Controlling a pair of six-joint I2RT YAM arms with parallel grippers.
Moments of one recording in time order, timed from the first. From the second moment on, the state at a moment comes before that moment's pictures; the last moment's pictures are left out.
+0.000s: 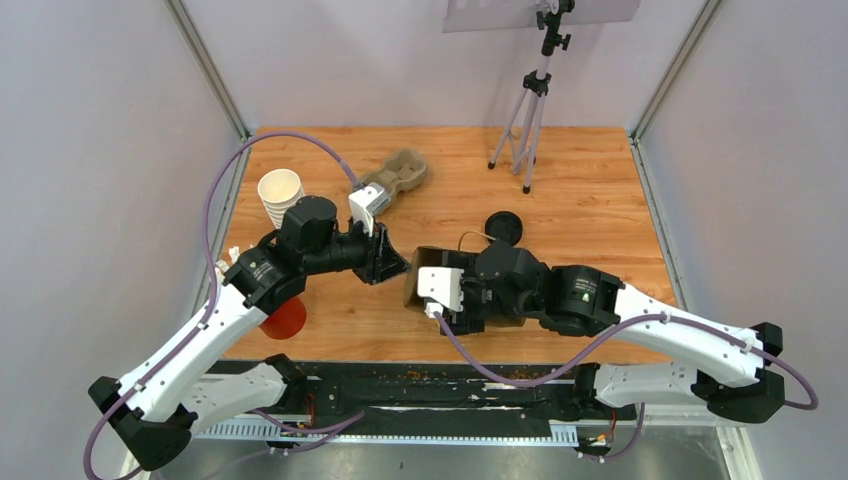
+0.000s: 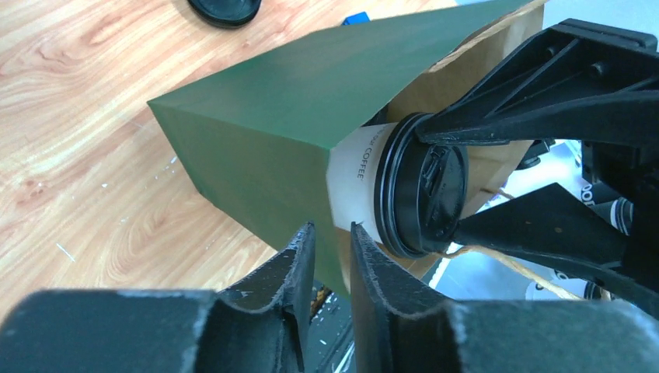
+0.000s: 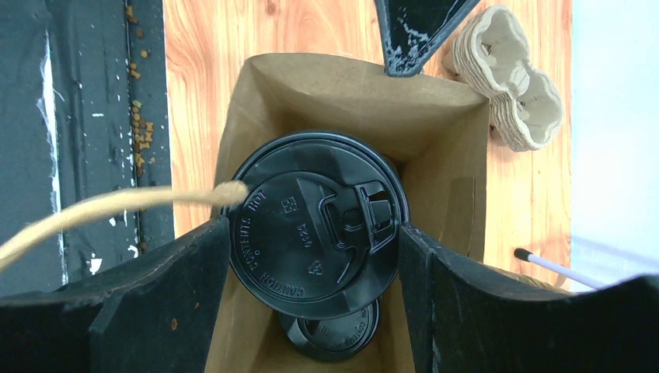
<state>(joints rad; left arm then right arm) -0.70 0.96 1.08 -0.57 0.39 -0.32 1.21 1.10 1.25 -0.76 0.03 -0.53</state>
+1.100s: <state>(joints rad) -0.70 0.97 0.96 -0.53 0.54 -0.34 1.28 1.01 1.08 -0.69 0.23 -0.61</state>
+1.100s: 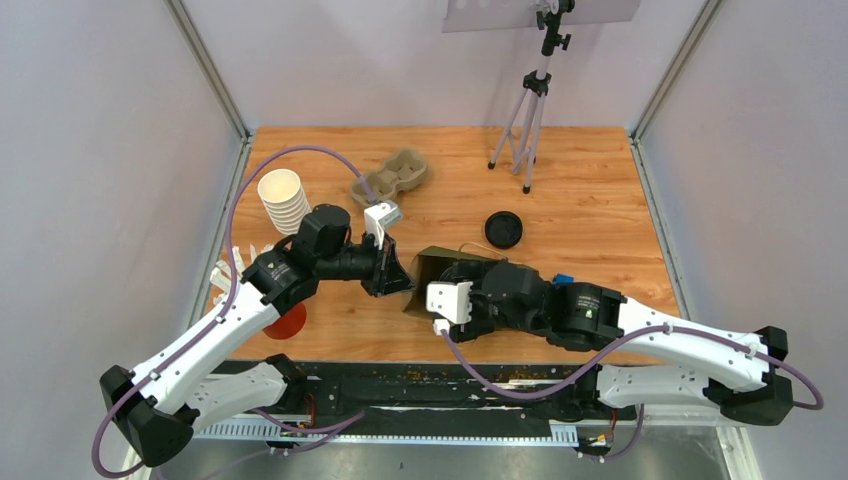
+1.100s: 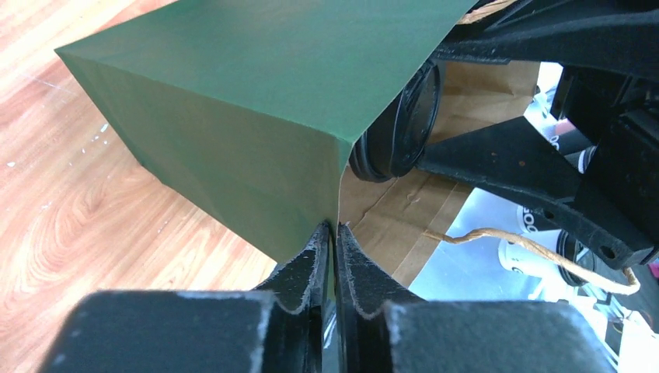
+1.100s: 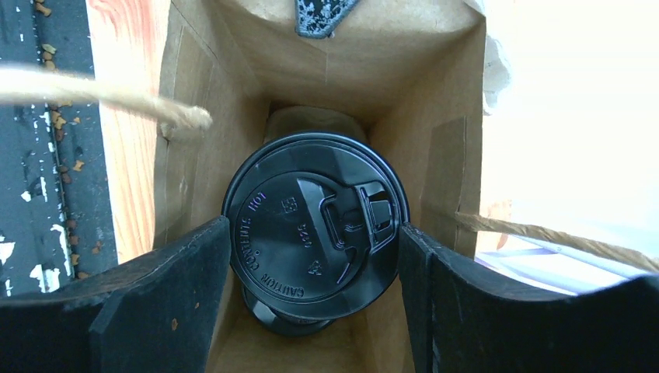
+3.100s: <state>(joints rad) -0.70 0.82 0.86 -0.57 0.39 -0.31 1.15 1.27 0.94 -0.27 0.06 -1.01</state>
